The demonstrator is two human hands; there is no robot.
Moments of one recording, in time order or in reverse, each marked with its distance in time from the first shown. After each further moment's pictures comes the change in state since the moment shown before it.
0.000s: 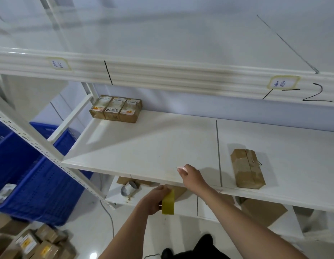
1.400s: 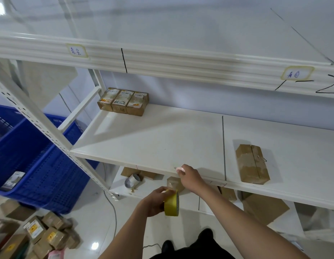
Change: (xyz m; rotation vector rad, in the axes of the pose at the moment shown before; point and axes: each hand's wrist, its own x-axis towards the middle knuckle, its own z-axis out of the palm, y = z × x) left_hand -0.021 -0.034 -0.010 -0.057 -0.045 -0.013; right_hand -0.015 -0.010 0.026 -0.077 -0.091 0.037
